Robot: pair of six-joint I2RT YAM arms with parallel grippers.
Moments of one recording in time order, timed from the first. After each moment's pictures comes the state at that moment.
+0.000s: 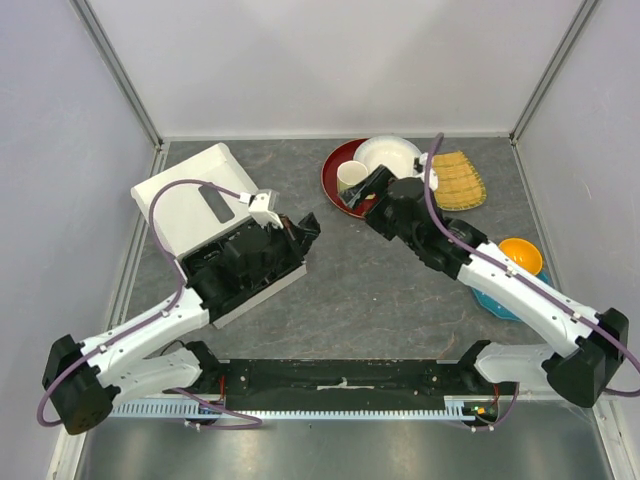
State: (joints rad) left arm -0.83 1.00 0.68 0.14 -0.23 -0.65; right arm 0.78 1.25 1.16 -0.36 0.33 1.18
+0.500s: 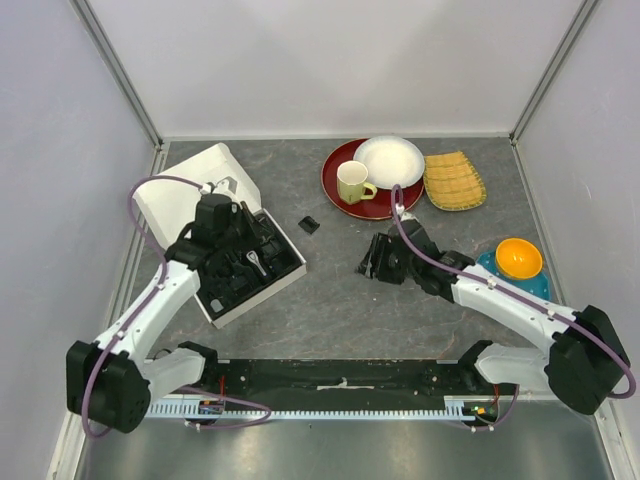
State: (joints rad) left arm -0.33 1.07 0.81 -0.31 0.09 -0.66; right arm 0.69 1.20 0.80 -0.31 0.00 0.83
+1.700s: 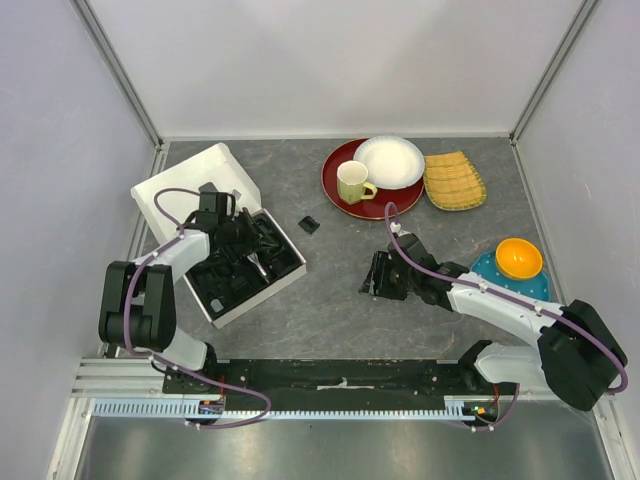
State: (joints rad) left arm -0.11 1.51 0.82 -0.22 0.49 -0.68; right arm 0.69 1.22 0.61 -0.25 -0.09 0.81
